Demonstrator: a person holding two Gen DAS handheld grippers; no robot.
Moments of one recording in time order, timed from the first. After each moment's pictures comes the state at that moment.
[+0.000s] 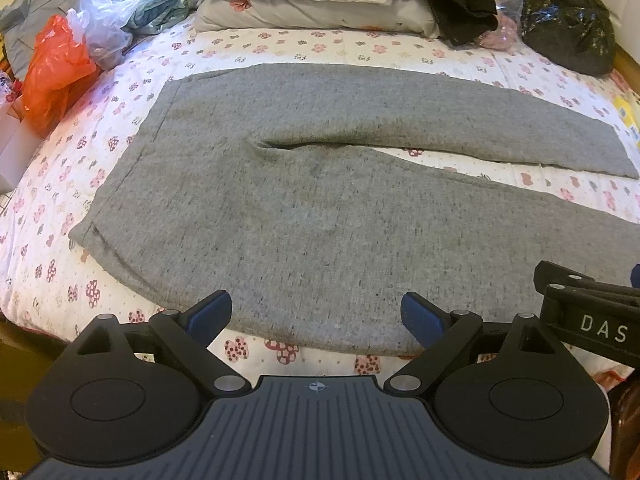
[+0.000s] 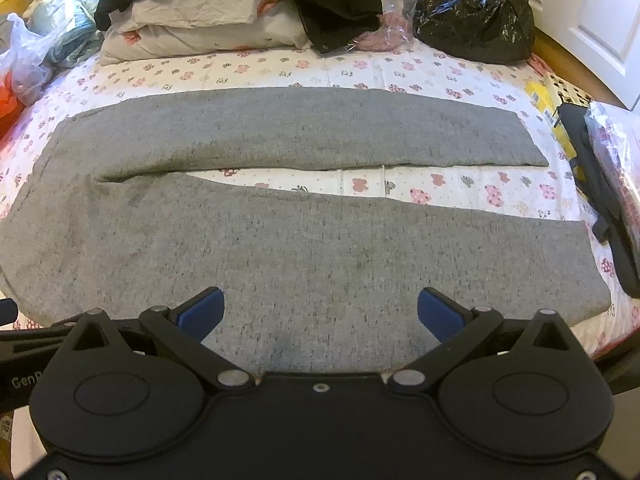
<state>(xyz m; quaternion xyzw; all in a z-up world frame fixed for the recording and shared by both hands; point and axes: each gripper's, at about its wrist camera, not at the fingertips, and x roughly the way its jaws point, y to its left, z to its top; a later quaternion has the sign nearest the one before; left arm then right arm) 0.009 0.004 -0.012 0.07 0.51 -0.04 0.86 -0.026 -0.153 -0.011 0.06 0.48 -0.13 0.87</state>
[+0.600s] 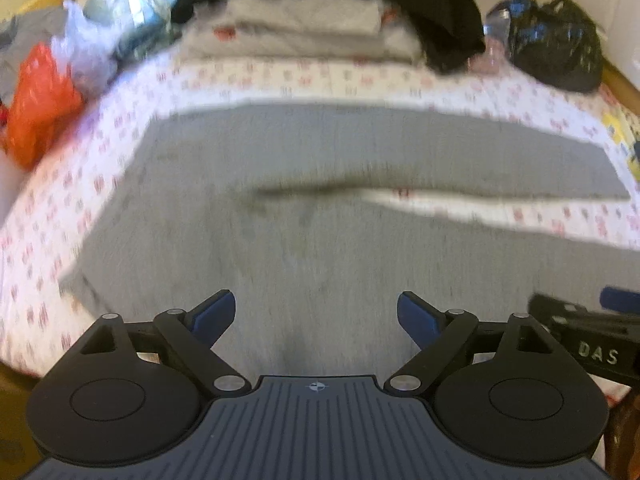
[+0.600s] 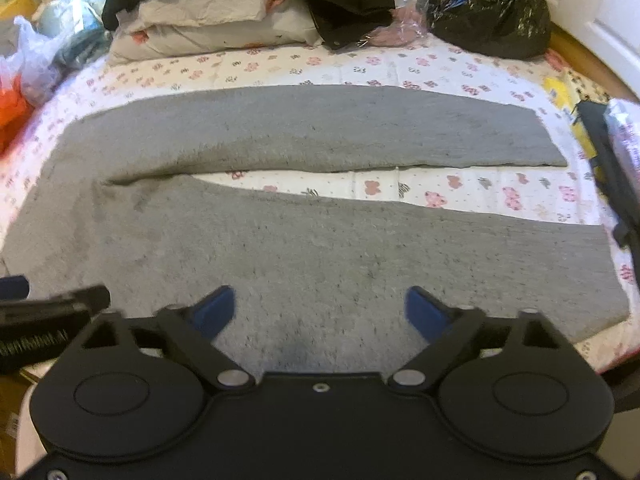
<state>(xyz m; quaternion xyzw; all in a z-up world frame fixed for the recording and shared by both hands) 0.039 -0.002 0.006 0.08 0.46 -0.06 0.88 -0.011 -0.169 -0.015 0.08 0.48 -0.10 0.87</state>
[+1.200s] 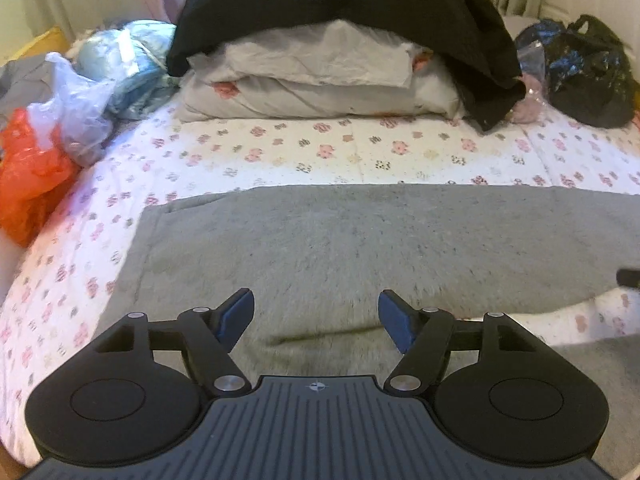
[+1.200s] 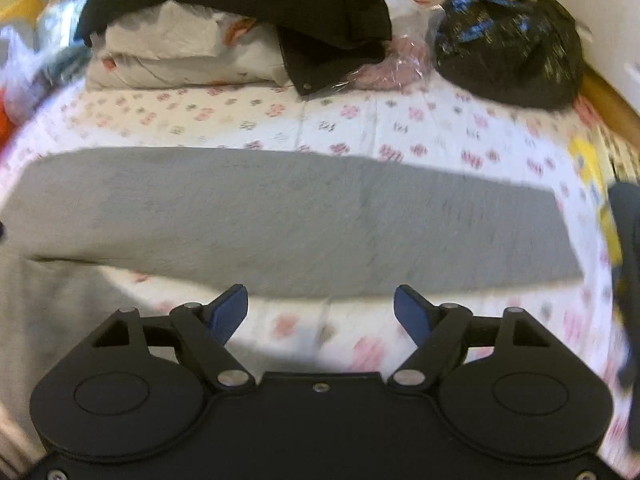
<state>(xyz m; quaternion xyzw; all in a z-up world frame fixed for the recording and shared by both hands) 0.159 -0.014 -0.008 0.11 0.43 -0.05 0.90 0.107 -0.293 -0.037 0.02 0.46 -0.06 0.89</state>
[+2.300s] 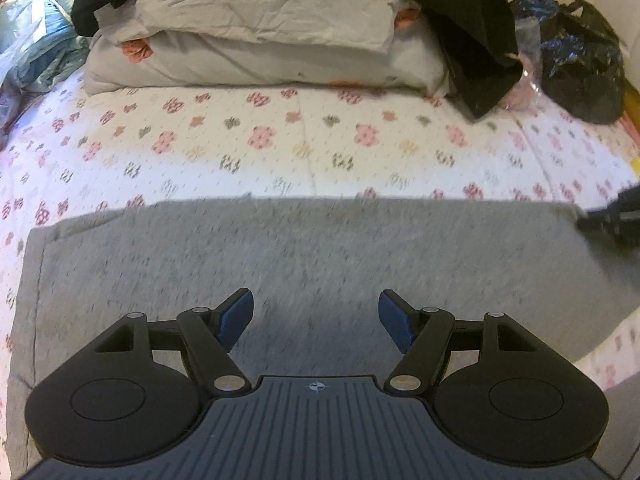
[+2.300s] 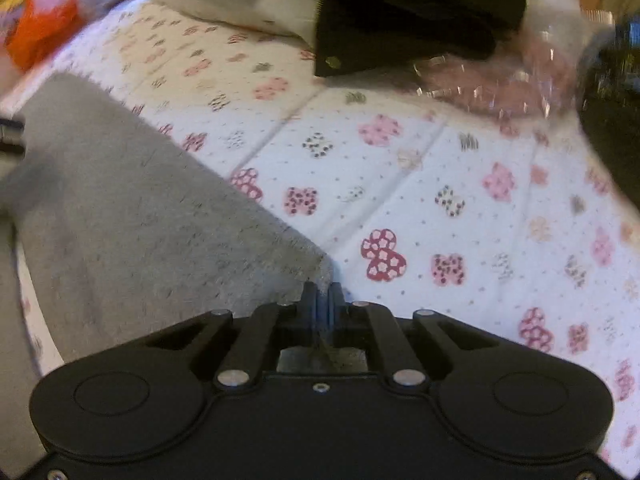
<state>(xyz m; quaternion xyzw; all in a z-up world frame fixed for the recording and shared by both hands) 0.272 -0.032 -0.050 0.07 0.50 -0.14 0.85 0.279 -0.403 -0.105 -0.11 0.50 0.18 0.84</state>
